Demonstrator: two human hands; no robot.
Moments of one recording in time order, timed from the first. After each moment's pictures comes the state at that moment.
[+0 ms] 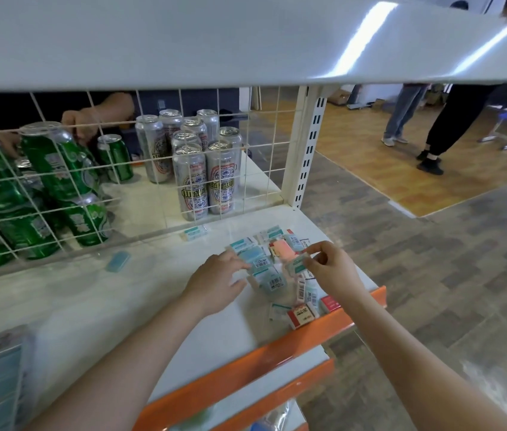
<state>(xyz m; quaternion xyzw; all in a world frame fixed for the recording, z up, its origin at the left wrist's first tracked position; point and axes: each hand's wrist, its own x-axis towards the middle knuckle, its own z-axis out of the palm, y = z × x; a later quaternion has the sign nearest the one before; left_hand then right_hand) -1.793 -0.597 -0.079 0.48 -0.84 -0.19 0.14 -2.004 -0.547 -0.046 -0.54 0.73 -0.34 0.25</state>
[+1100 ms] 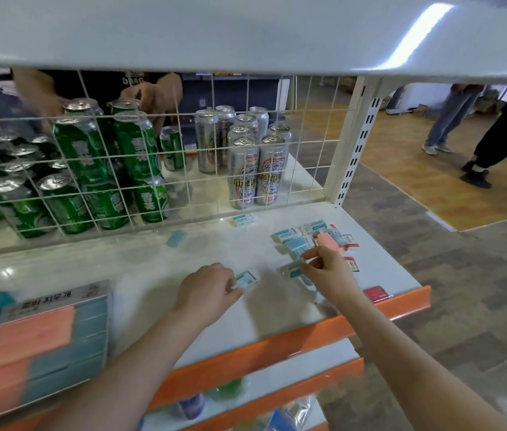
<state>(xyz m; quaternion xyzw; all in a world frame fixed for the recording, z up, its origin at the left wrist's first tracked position) -1.708 -0.540 -0.082 0.61 -0.78 -0.10 0.10 -1.927 -0.541 -0.063 -0.57 0.70 -0.33 0.29</state>
